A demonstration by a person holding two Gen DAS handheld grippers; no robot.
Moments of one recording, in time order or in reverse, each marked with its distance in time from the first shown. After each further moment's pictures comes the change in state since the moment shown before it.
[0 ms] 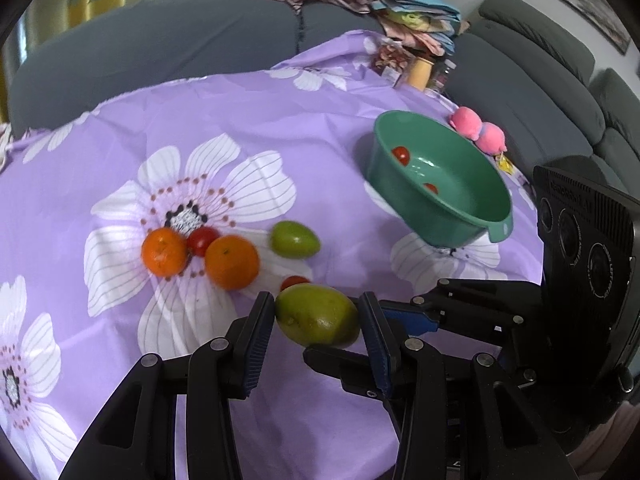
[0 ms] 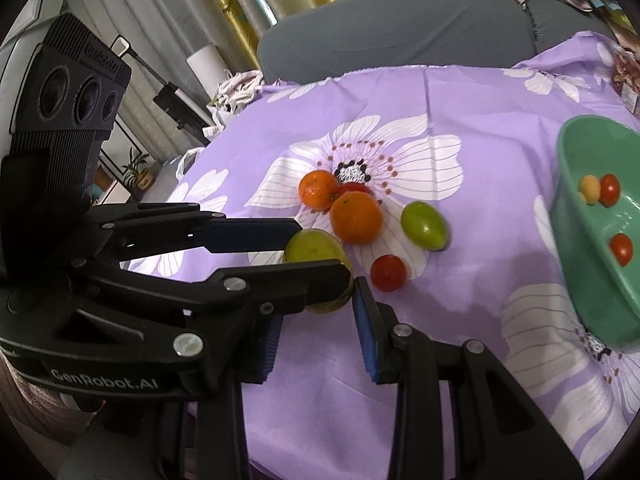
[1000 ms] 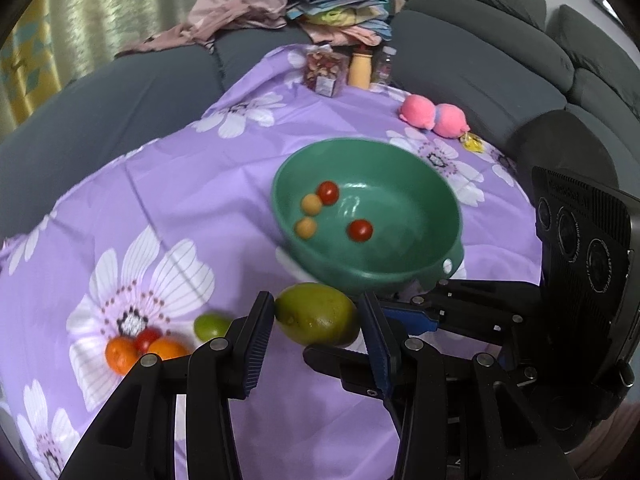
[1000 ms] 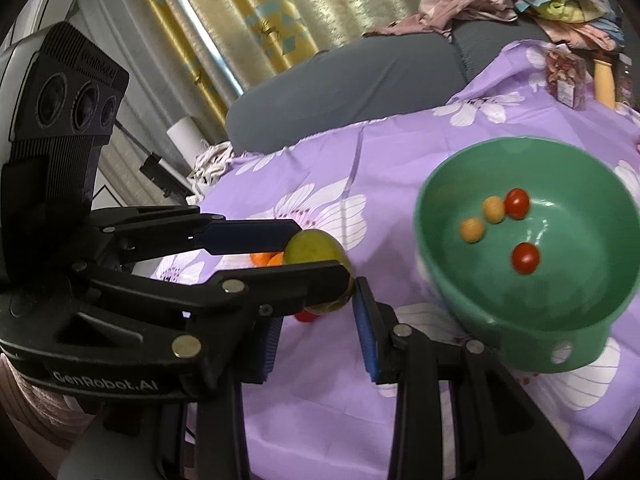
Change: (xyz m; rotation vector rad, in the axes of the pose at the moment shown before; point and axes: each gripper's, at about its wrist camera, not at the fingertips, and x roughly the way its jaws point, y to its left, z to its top) left arm 0.014 -0.091 0.055 0.240 -0.021 0.015; right arm -0.079 -0.065 -0.005 0.115 -0.217 -0.037
